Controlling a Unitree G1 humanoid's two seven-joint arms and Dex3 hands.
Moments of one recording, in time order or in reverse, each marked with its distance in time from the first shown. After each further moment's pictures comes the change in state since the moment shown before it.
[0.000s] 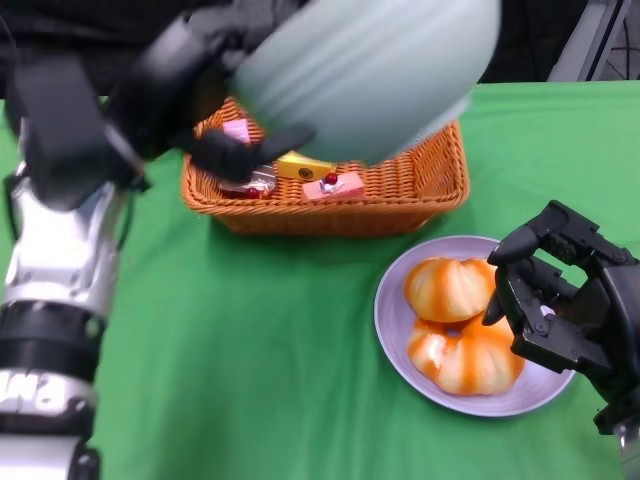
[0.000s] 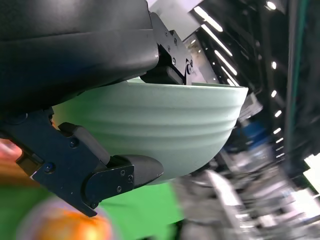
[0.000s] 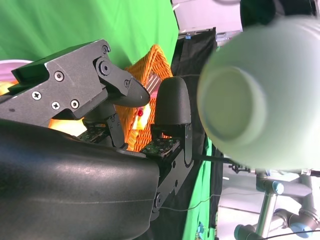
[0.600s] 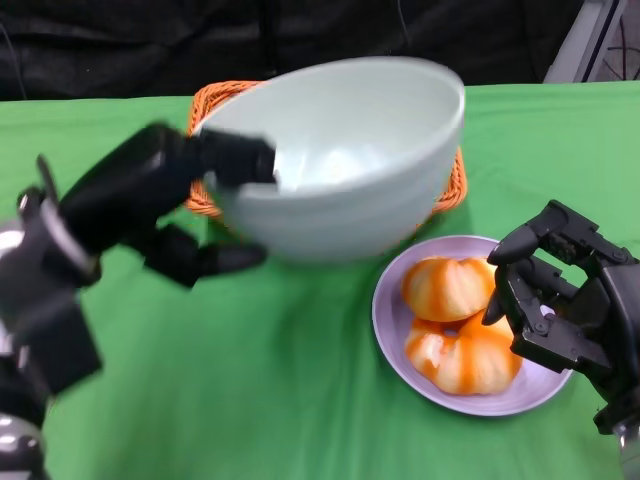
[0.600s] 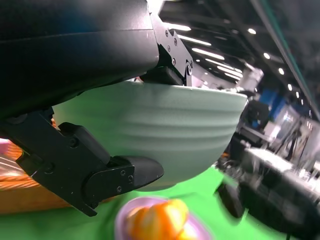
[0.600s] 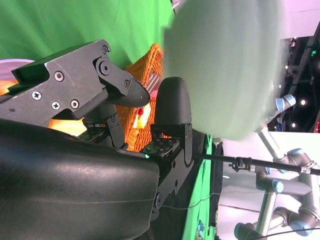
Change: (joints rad) left arm 0.098 0.088 0.057 0.238 0.262 -0.709 0.052; right arm -0.001 0.000 0.000 0.000 0.000 0.002 0.000
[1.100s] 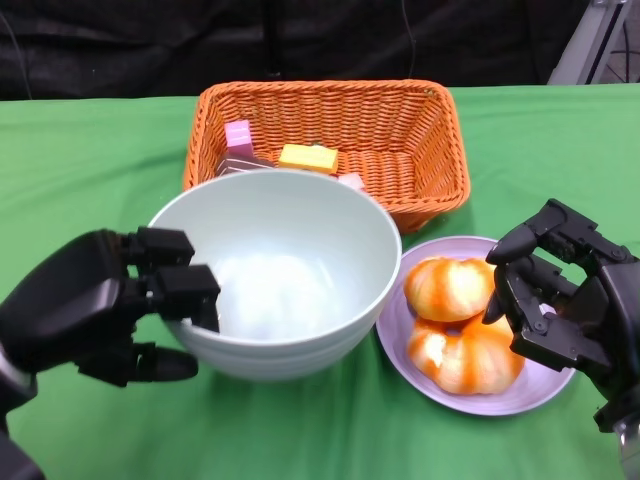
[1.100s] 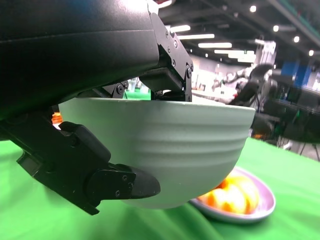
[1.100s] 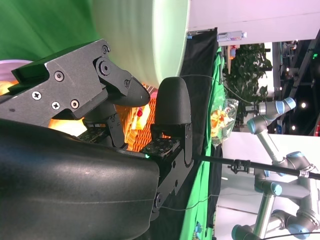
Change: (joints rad) left arm 0.173 0.128 0.192 0.014 0.750 -0.285 0.630; right arm -0.005 -0.002 -0.001 0.000 -0.016 0.000 -0.001
